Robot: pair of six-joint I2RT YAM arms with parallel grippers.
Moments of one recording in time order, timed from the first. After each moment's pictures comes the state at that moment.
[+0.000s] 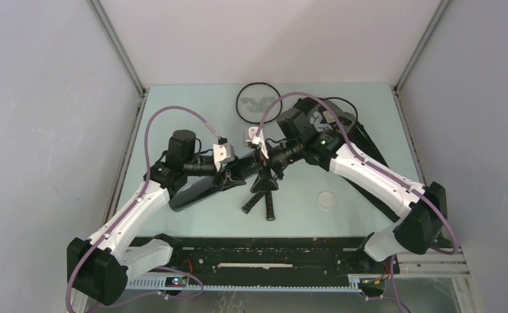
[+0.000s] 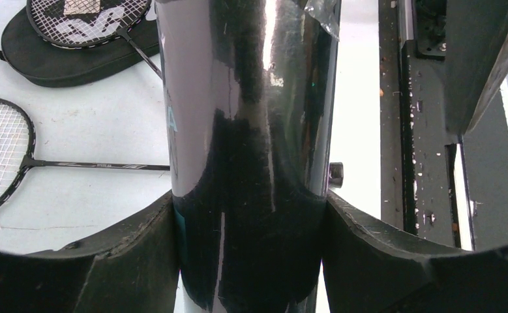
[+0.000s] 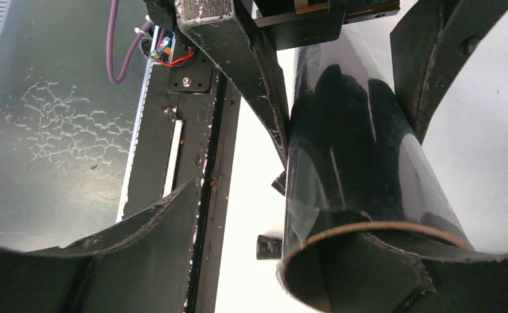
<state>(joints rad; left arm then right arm) -0.39 1.04 0.80 -0.29 0.93 0.52 0.80 1.48 1.40 -0.63 -0.84 -0.38</state>
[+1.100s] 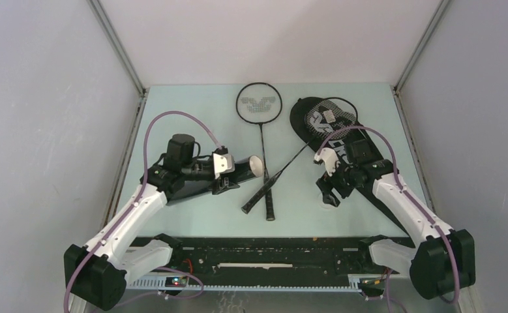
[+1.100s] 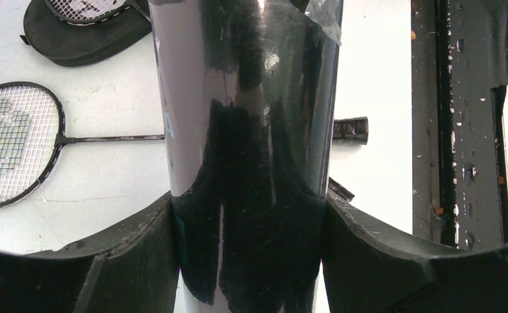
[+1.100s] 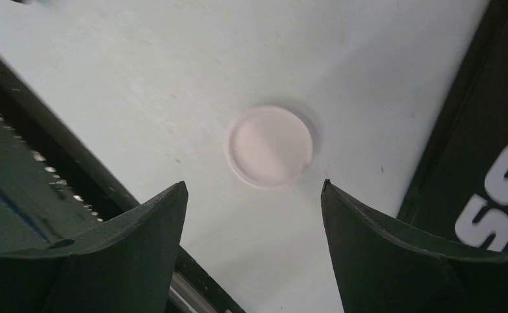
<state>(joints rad) -0.38 1.00 0.80 -0.44 0.84 0.74 0.28 1.12 0.80 -0.78 -0.41 -0.55</state>
